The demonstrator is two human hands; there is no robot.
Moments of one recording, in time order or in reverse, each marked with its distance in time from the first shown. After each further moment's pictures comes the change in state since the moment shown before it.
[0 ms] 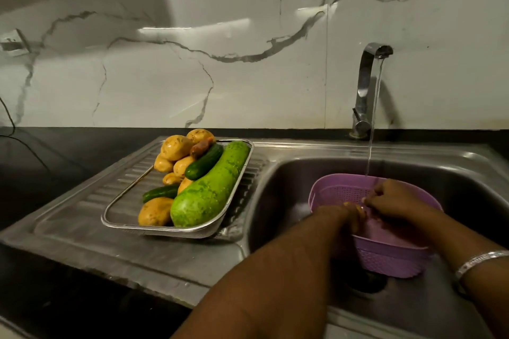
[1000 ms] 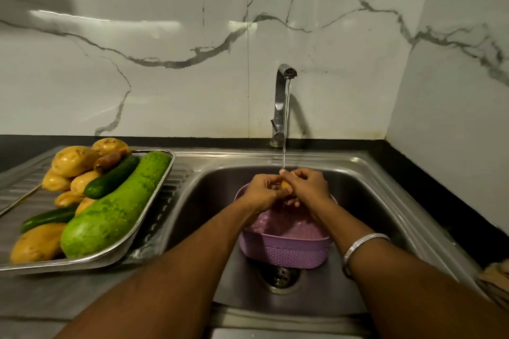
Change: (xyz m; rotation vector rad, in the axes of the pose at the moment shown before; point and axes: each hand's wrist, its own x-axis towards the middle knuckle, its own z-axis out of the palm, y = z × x) left_hand -0.032 0.014 -0.027 -0.820 0.194 0.500; right_hand -0.031 -0.030 -0.014 0.604 0.317 -0.006
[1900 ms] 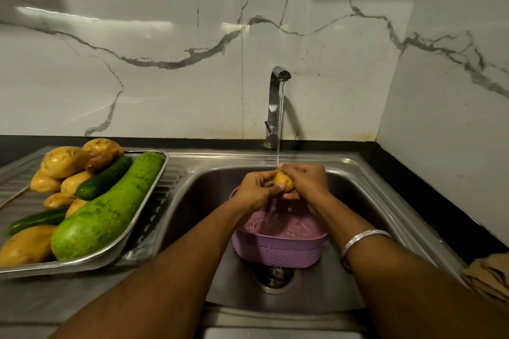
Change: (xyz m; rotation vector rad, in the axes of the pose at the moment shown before) left_hand -0.011 0.014 0.003 -0.070 0.021 0.042; right_hand 0.005 -0.012 -0.007 0.147 0.012 0.040
